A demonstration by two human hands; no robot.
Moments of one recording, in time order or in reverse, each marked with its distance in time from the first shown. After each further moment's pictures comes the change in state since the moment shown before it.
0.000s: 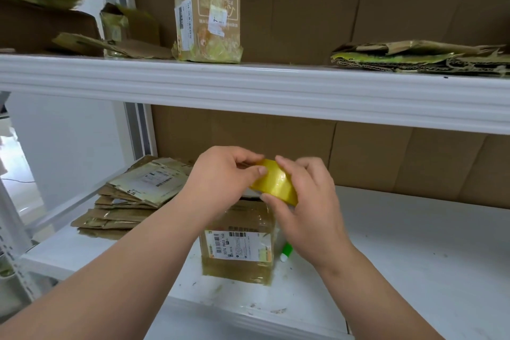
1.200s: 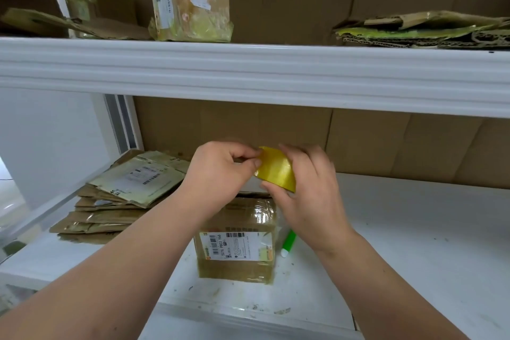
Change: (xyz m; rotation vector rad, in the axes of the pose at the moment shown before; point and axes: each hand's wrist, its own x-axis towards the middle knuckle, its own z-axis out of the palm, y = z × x) left_hand 0.037 -0.034 0.016 0.018 0.018 0.174; right_hand 0.014 0.026 0.029 -0.104 0.094 -0.045
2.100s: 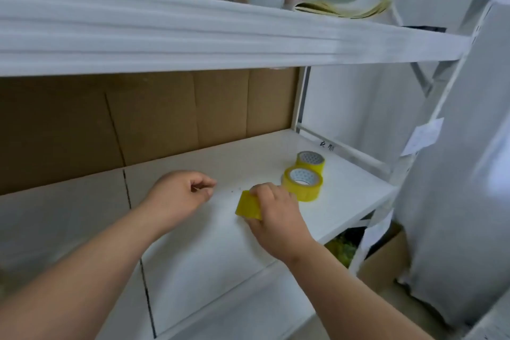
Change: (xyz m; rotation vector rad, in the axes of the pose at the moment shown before) left_hand -0.007 0.085 0.278 -0.055 -0.714 0.163; right_hand -0.157 0.168 -0.205 -0.624 -0.361 0.592
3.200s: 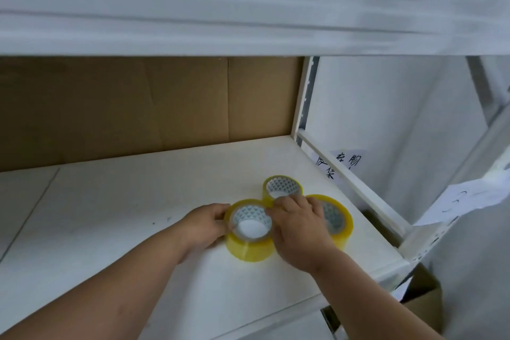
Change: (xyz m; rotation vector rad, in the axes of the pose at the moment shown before) left_hand 0.165 0.060 0.221 -0.272 -0.227 -0.417; right_hand 0.085 0.288 0.019 -0.076 -0.282 -0.152
